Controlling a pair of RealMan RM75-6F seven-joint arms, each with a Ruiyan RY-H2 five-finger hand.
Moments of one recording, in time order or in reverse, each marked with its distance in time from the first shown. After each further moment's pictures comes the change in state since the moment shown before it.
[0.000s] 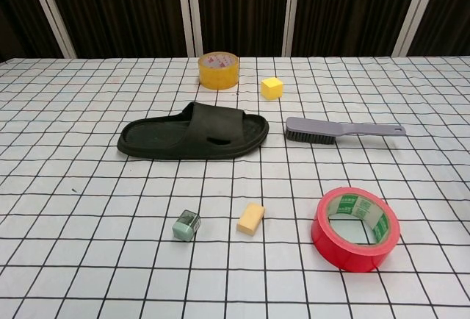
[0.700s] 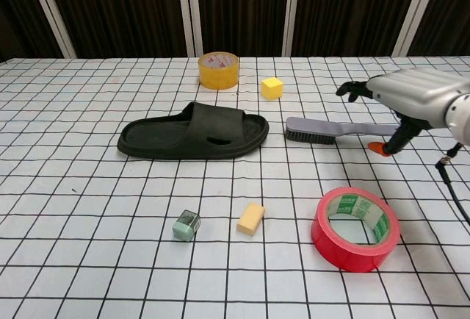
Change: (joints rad) left arm -0.027 -0.033 -0.054 0.045 -0.084 -0.040 -0.002; right arm 0.521 -0.388 0.265 0.262 0.583 -0.425 -0.381
